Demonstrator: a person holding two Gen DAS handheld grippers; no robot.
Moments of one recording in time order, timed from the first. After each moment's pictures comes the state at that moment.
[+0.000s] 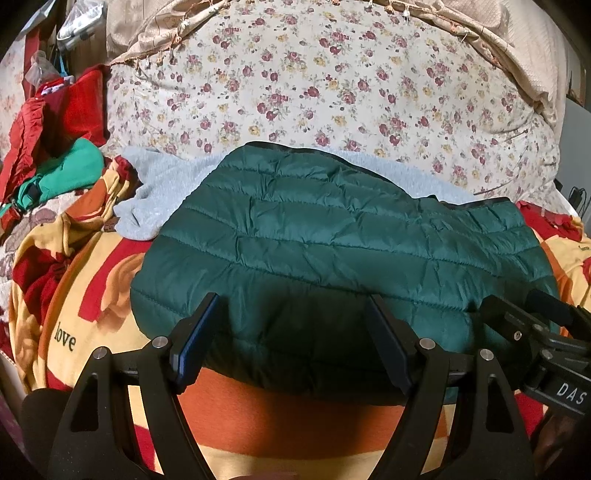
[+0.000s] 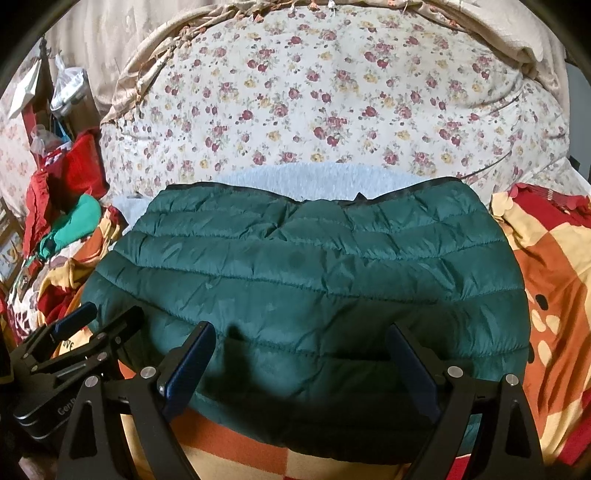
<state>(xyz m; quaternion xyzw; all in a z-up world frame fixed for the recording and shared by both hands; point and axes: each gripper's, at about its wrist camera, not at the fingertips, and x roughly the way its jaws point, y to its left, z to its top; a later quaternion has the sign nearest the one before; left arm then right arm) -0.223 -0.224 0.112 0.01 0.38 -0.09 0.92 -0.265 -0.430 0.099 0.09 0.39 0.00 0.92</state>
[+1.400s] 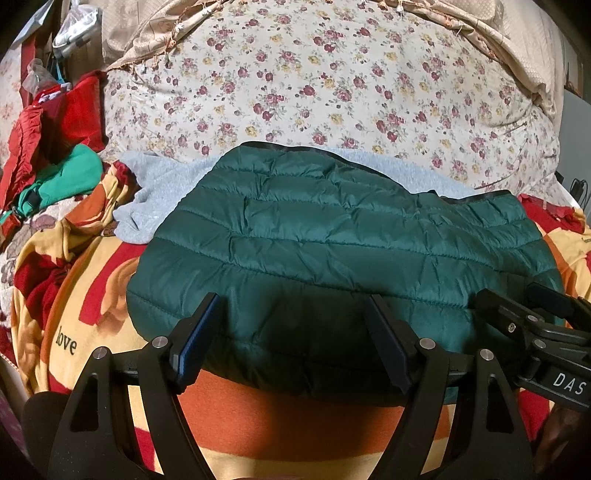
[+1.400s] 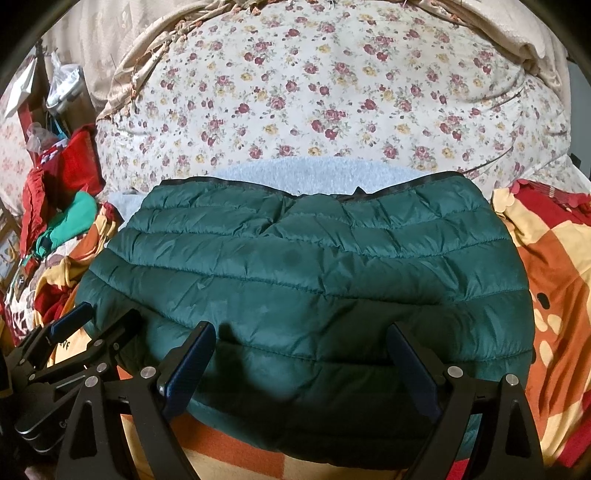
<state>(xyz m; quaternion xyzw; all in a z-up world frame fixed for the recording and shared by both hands) -0.223 -0.230 0.112 0.02 0.38 -0.08 0.92 -0.258 -0.432 0.096 0.09 0.40 0.00 0.91</state>
